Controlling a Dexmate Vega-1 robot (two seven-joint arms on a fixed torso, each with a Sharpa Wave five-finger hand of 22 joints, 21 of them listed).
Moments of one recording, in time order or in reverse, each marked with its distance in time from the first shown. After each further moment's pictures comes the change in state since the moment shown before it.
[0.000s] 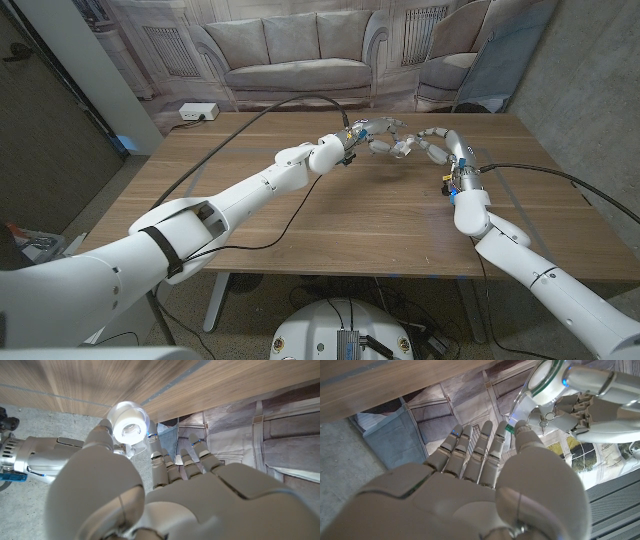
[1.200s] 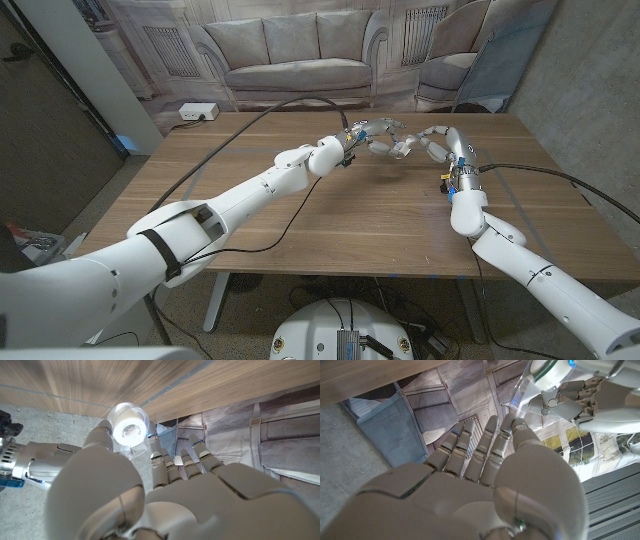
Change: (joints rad) left arm 0.018 0.015 -0.002 -0.031 -0.001 0.022 -0.001; left_hand 0.000 0.000 -0.007 0.007 0.022 0.004 0.004 0.000 0.000 0.002 0.006 0.008 0.000 -0.007 0.000 0.000 0.000 -0.005 0.005 0.004 0.000; right arm 0.019 -0.003 -0.031 0.014 -0.023 0.007 -0.092; right_hand 0.069 0.050 0.009 0.003 0.002 0.109 0.017 0.130 0.063 0.082 -0.032 0.031 0.020 0.052 -0.005 0.006 0.009 0.029 -0.029 0.031 0.005
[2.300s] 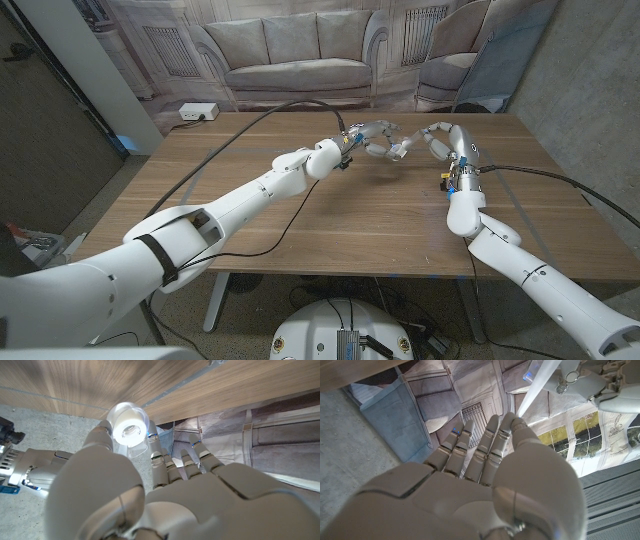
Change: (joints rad) left arm 0.024 0.015 -0.012 -0.023 -0.004 0.022 -0.001; left_hand 0.004 -0.004 -0.010 0.010 0.011 0.013 0.012 0.000 0.000 0.000 0.010 0.000 0.000 -0.004 0.004 0.000 0.000 -0.005 -0.005 0.008 0.000; right arm 0.012 0.021 -0.011 0.016 -0.021 -0.013 -0.083; right_hand 0.030 0.004 -0.003 0.003 0.006 -0.009 0.009 0.050 0.040 0.013 -0.013 0.000 0.010 0.000 0.000 -0.007 0.005 0.000 0.000 0.019 0.009
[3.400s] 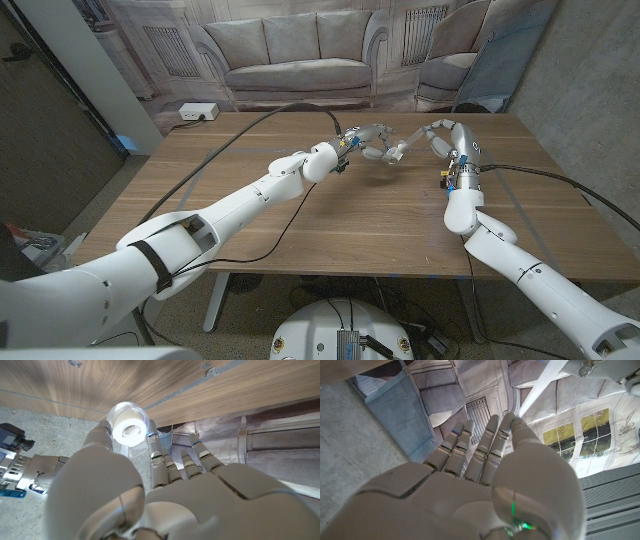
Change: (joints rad) left arm 0.031 0.030 -0.011 -0.050 -0.005 0.024 -0.015; left_hand 0.003 -0.003 -0.007 0.007 0.008 0.005 0.005 0.003 0.000 -0.002 0.002 0.000 0.000 -0.005 -0.005 0.000 0.000 0.000 0.000 0.000 0.000; right arm 0.012 0.020 -0.001 0.005 -0.016 -0.033 -0.034; right_hand 0.005 0.005 -0.018 0.007 0.004 -0.014 0.007 0.035 0.016 0.000 0.000 0.000 0.009 0.007 -0.004 -0.013 0.000 0.000 0.000 0.018 0.005
